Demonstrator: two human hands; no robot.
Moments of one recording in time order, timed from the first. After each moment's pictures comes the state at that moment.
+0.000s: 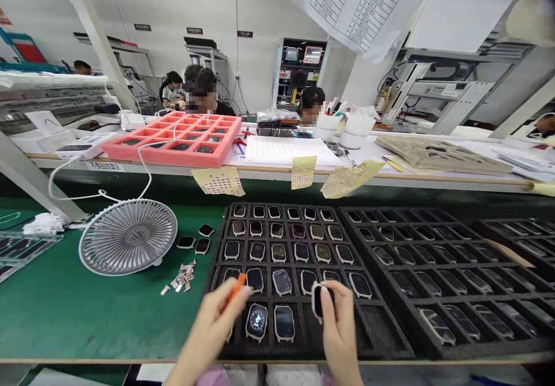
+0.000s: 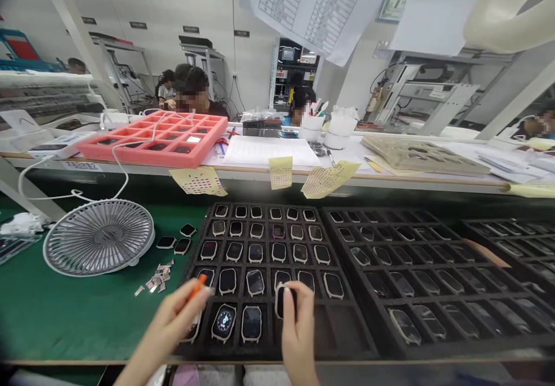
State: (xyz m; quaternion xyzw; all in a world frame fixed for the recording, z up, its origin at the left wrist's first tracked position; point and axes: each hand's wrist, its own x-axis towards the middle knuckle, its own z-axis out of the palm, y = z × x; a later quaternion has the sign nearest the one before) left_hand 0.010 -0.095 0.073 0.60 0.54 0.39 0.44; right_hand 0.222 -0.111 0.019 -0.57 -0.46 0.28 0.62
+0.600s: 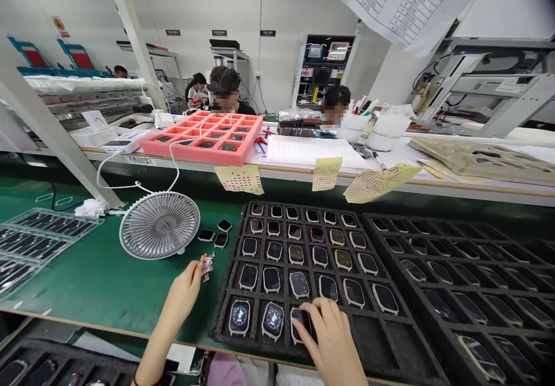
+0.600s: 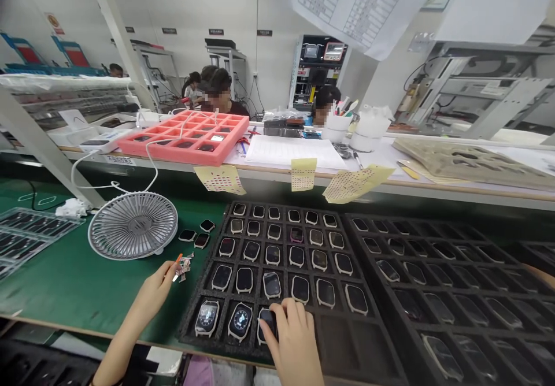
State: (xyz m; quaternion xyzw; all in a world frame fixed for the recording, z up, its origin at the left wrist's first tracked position) left_hand -0.095 -0.072 0.029 0.54 0.76 0.26 0.23; right_hand 0.221 -0.112 0.006 -0.51 -0.81 -0.03 0.29
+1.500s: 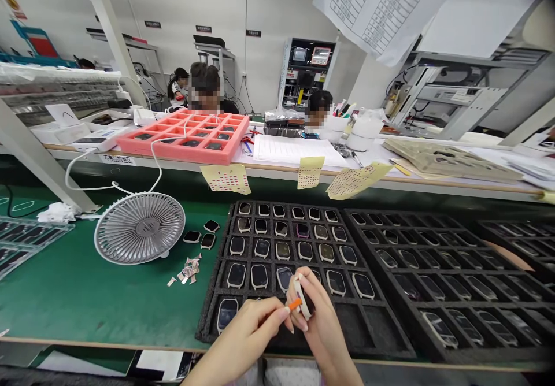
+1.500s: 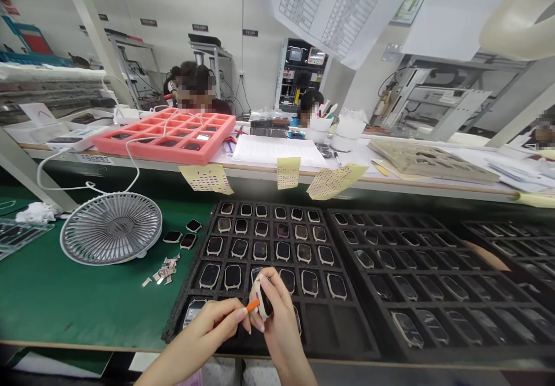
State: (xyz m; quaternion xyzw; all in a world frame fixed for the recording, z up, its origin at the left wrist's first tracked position) left_hand 0.042 -0.109 0.098 0.68 0.44 0.25 0.53; right_hand 0.184 -0.095 0.065 -0.31 -0.29 0.70 0.57
